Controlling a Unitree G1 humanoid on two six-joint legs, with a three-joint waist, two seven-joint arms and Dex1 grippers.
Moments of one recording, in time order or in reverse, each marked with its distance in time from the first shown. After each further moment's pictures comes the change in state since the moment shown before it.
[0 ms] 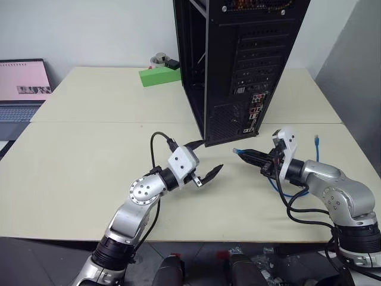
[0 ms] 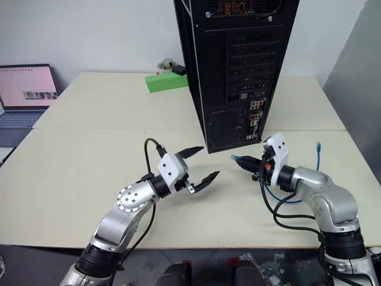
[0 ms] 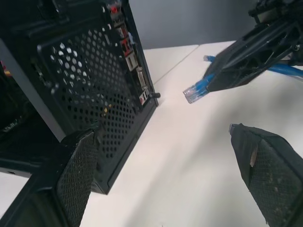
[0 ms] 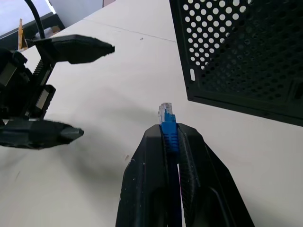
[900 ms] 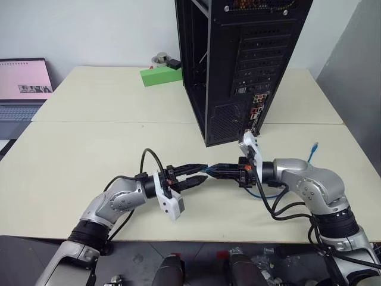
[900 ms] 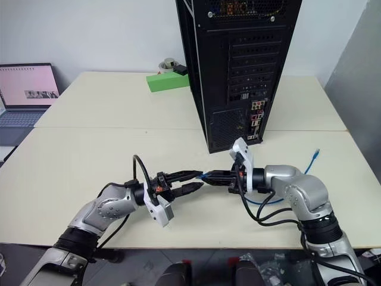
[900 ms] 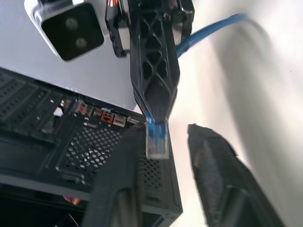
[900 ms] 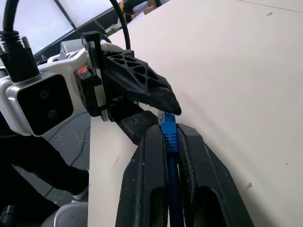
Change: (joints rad) left arm -0.107 0.218 0.002 0.477 0.513 -1.103 0.158; right arm -0.150 0.041 0.202 0.051 0.045 0.104 0.221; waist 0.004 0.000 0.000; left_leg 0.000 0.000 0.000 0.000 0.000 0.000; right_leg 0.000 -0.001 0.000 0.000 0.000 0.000
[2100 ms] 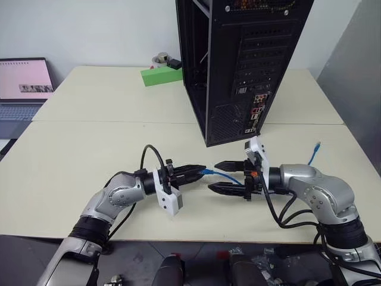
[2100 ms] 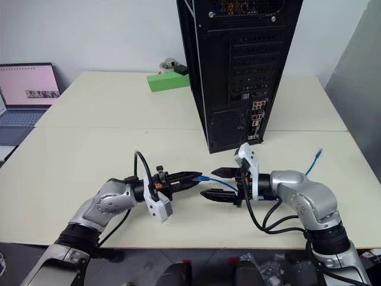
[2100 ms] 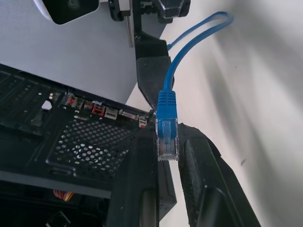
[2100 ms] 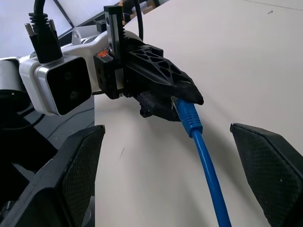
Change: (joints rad) left arm -0.036 -0.024 0.041 0.055 0.022 -0.055 -0.056; right arm 0.081 0.016 -0.035 -0.096 -0.004 0.010 -0.008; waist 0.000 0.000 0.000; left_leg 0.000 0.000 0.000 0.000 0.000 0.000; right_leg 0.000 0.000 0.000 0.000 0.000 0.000
